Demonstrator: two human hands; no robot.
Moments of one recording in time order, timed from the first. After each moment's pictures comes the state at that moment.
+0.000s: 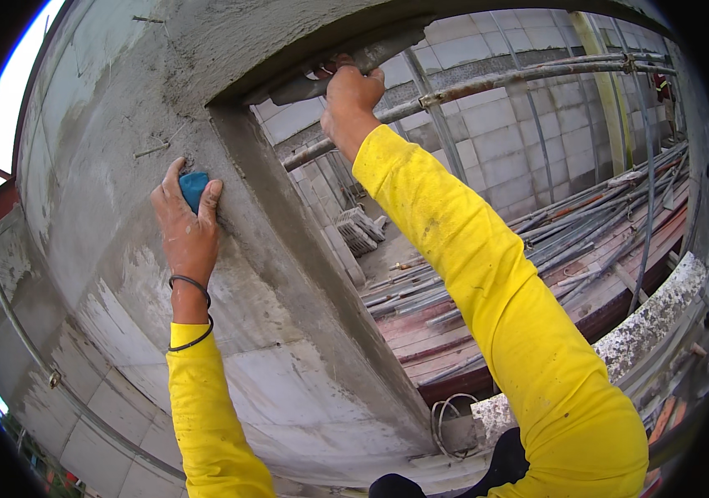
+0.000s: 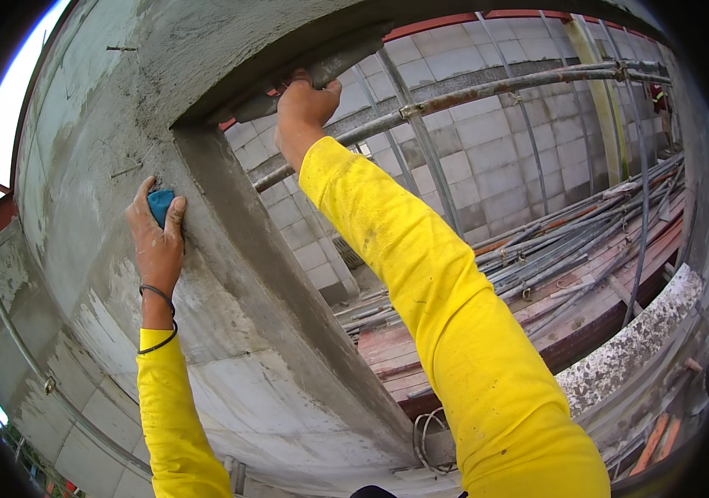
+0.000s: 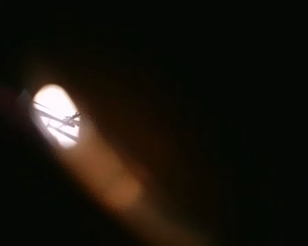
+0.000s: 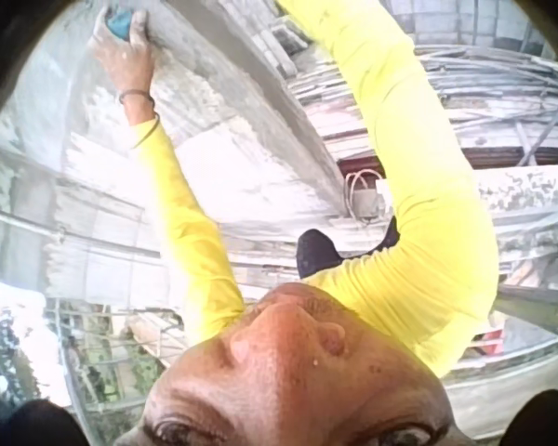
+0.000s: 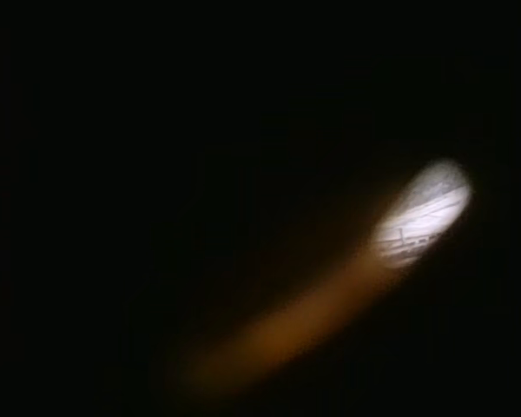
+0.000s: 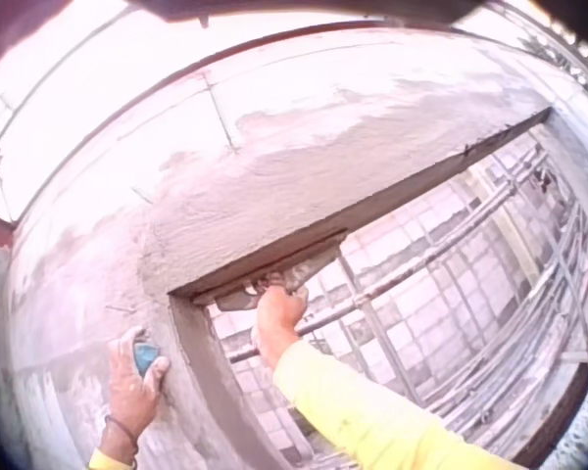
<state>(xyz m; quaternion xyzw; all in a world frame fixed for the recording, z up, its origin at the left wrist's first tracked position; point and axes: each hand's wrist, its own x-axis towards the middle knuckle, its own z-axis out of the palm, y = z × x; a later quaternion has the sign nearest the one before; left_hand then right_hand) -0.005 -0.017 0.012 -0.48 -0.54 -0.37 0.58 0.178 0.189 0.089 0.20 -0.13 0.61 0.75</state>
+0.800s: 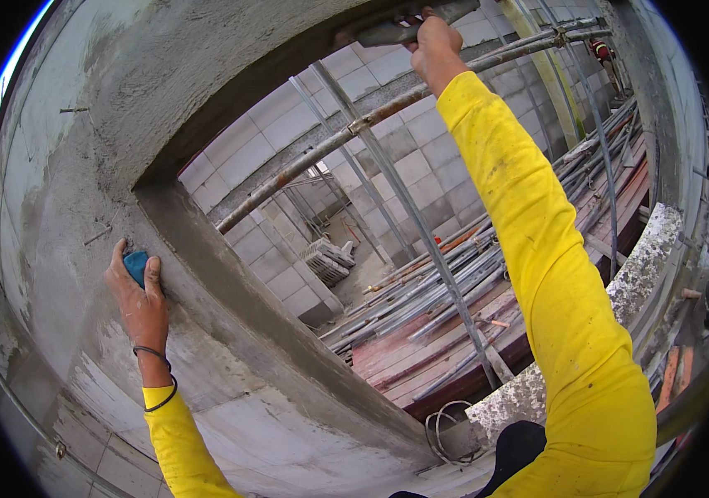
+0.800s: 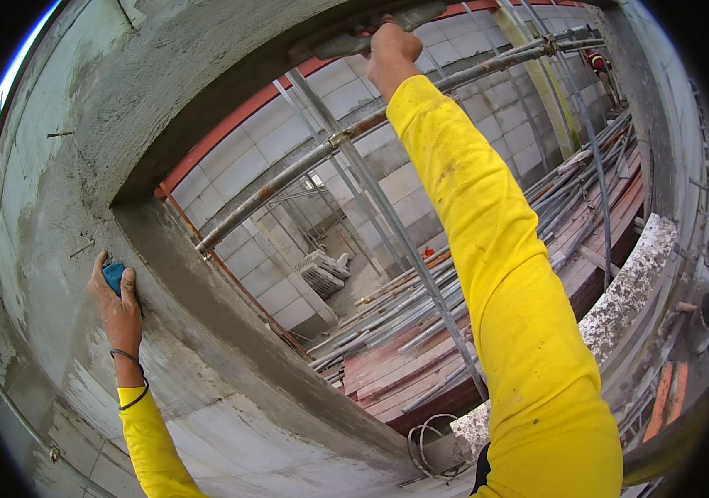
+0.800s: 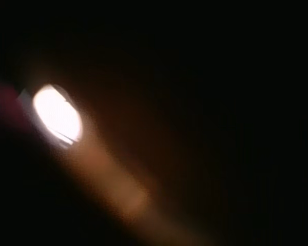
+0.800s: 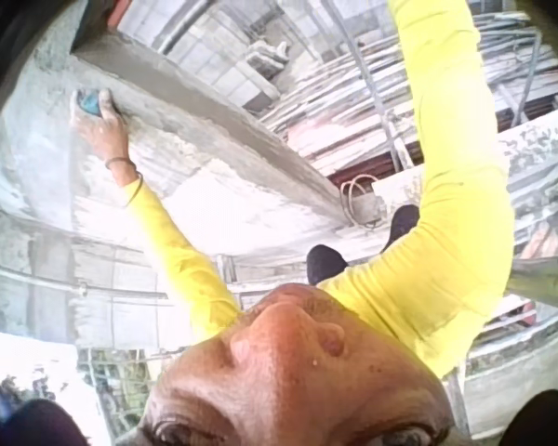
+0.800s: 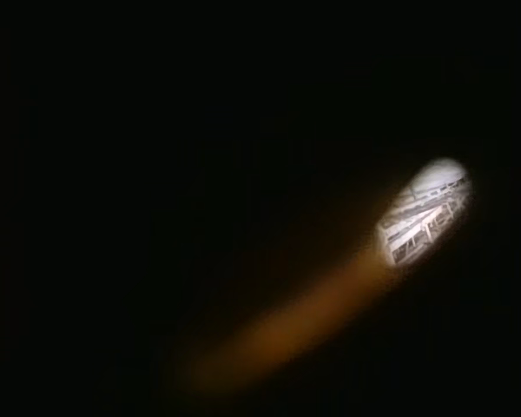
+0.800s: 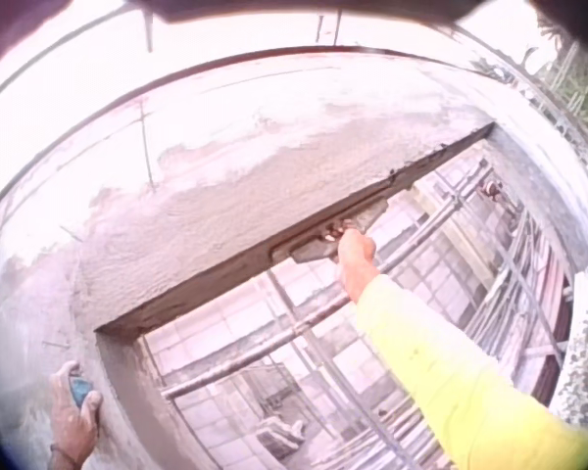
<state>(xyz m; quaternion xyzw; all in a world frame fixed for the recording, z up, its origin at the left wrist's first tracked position) -0.013 -0.022 0.016 -0.50 -0.53 -0.35 0.59 0.457 0.304 0.094 0.14 -0.17 0.48 0.85</state>
